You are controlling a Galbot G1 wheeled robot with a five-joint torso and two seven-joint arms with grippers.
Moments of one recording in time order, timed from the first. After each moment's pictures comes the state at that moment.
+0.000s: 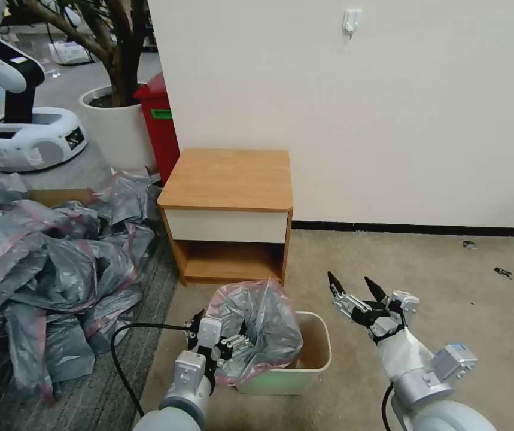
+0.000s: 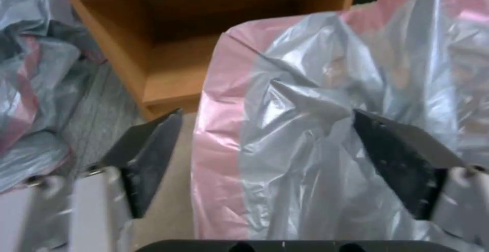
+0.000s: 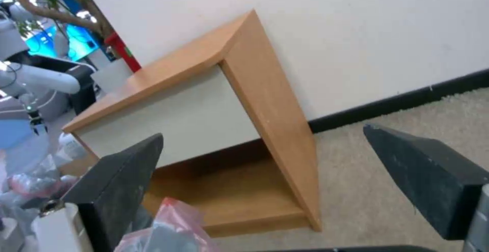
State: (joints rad) left arm 1.64 -1.24 -0.16 -2.24 -0.14 0.49 -0.33; right arm -1.74 1.32 0.50 2.30 0.61 -0.15 0.04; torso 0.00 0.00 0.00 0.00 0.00
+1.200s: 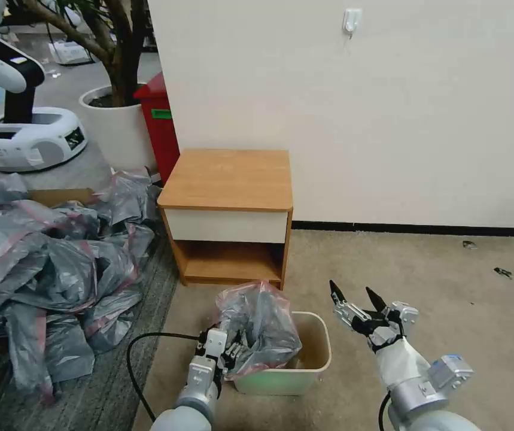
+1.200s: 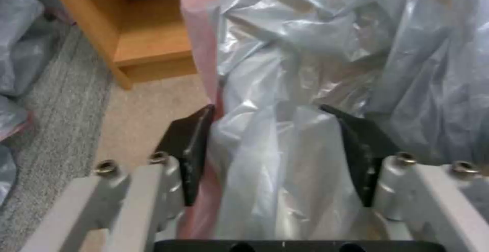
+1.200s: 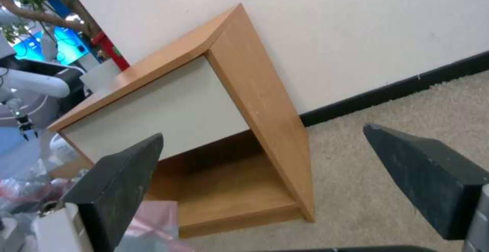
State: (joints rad) left arm 1.58 -1.27 -0.12 -2.05 -0.16 0.45 -0.33; right arm -1.77 1.33 0.49 2.27 0.60 -0.11 0.05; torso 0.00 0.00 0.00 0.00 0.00
